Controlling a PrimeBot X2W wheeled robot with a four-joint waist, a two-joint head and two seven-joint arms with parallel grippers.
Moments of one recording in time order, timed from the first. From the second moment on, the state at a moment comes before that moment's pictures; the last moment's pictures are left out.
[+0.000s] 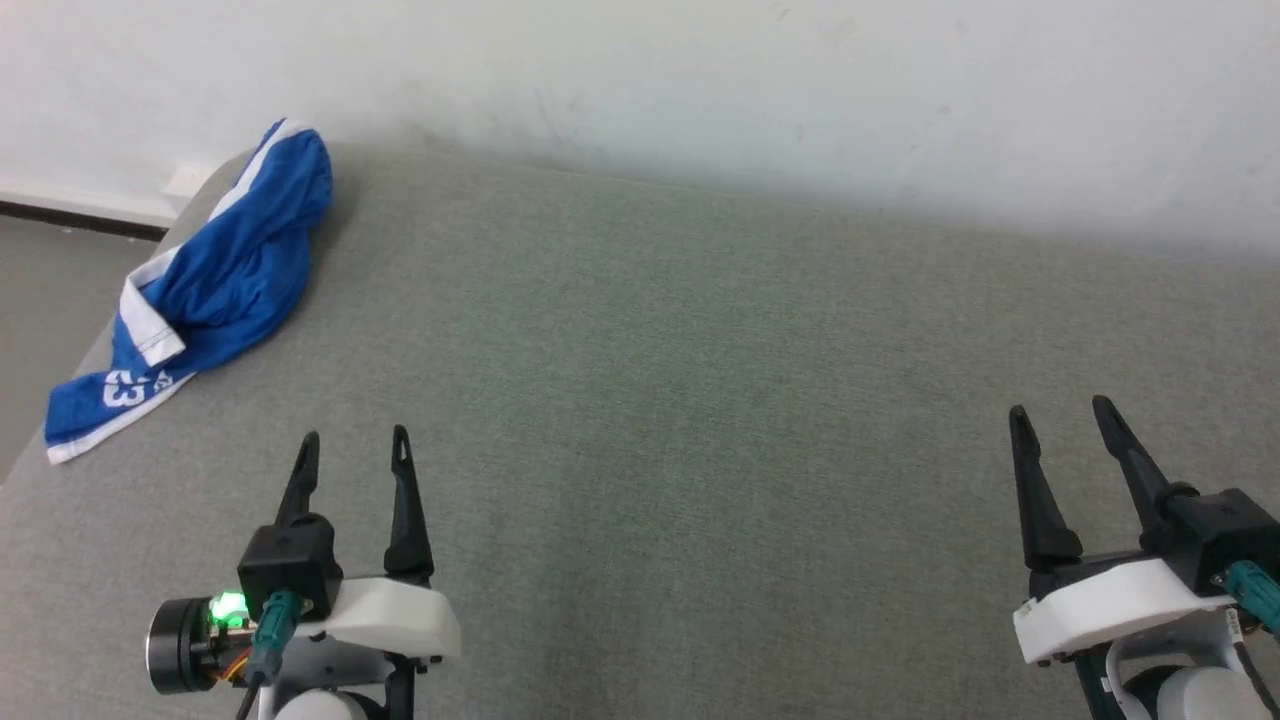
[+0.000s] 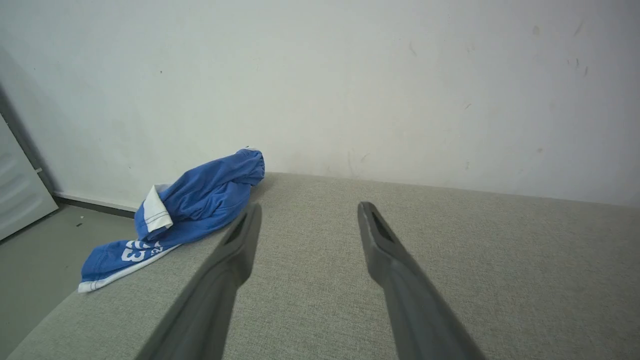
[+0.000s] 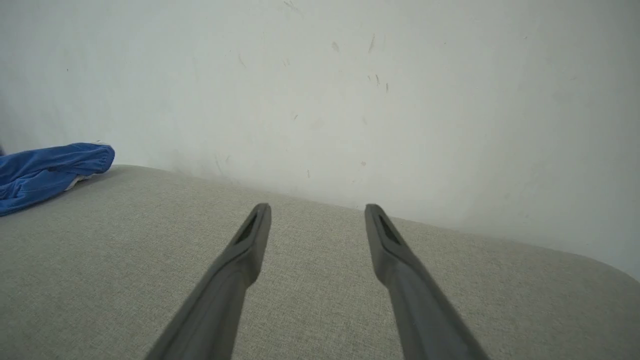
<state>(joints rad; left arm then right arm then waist) 0.00 0.06 -0.04 -0.02 -0.02 0.15 -0.11 0.01 -0.05 -0.06 -0.03 0.05 0.13 -0.11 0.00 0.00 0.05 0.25</state>
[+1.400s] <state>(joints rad) -0.46 0.18 0.26 0.18 -0.09 0.13 -0.20 -0.10 -0.06 -0.07 -0.17 -0.06 0.13 -0.20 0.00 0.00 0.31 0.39</state>
